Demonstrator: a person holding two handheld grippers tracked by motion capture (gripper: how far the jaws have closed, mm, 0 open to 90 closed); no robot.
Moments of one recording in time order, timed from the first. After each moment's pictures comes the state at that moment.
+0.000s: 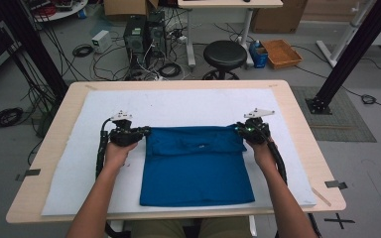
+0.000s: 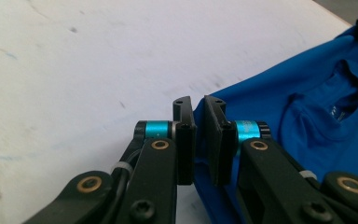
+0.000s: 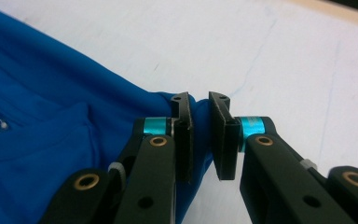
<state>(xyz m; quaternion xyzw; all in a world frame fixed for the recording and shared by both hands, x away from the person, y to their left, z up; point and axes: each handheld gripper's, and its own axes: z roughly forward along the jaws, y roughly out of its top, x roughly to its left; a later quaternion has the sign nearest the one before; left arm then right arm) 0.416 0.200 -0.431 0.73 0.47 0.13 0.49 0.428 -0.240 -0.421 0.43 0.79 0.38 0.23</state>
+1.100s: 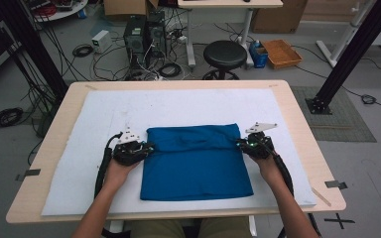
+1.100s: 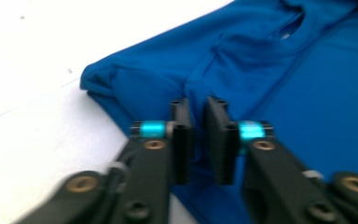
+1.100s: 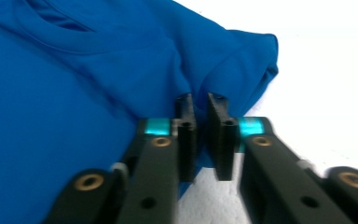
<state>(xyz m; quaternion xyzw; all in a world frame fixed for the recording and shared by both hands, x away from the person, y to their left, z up) 0.360 0.181 -0.449 0.79 0.38 0.17 0.45 0.382 -0.248 -0.432 0.40 0.82 0.36 0.18</state>
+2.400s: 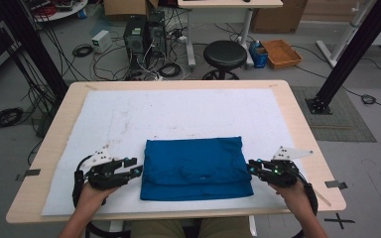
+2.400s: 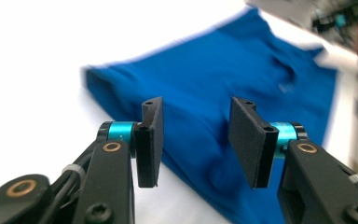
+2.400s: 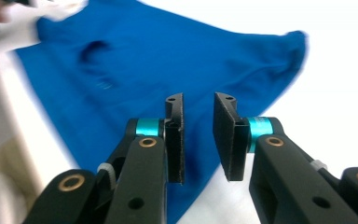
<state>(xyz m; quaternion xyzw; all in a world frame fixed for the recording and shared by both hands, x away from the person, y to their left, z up) 0.290 0.229 -0.431 0.74 0.37 0.12 0.55 0.297 -0.291 -0.422 0.36 0.80 0.46 0.11</state>
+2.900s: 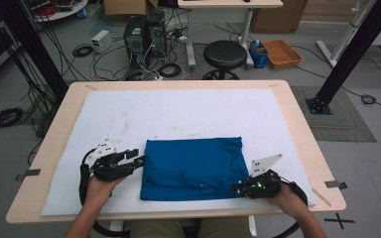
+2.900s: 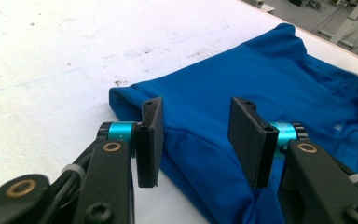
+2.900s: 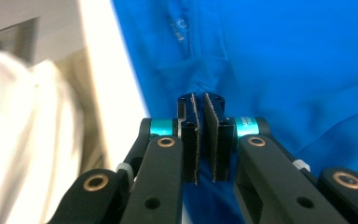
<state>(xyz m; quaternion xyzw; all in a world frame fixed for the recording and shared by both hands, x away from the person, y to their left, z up) 0.301 0.218 -0.430 0.74 0.39 0.14 0.54 0.288 -0.260 -0.442 0.17 0.90 0.41 -0.04</state>
